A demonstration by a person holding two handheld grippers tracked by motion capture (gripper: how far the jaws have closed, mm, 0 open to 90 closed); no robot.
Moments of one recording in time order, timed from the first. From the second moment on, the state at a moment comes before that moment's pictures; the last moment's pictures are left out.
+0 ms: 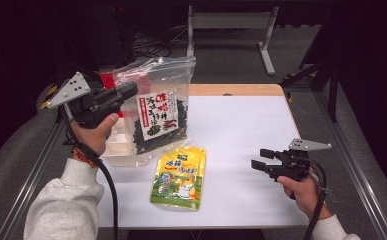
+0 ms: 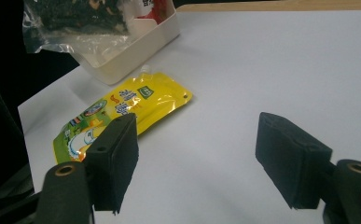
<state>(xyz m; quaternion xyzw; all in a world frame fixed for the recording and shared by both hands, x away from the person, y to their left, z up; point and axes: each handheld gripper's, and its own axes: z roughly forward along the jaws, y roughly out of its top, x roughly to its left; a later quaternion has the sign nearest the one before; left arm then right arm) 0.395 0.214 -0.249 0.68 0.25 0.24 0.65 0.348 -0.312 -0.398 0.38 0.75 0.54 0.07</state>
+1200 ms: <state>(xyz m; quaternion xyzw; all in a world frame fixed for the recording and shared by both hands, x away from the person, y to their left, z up) 0.438 0.282 -0.295 0.67 0.25 0.35 0.60 0.350 -0.311 -0.409 0.40 0.75 0.53 0.06</state>
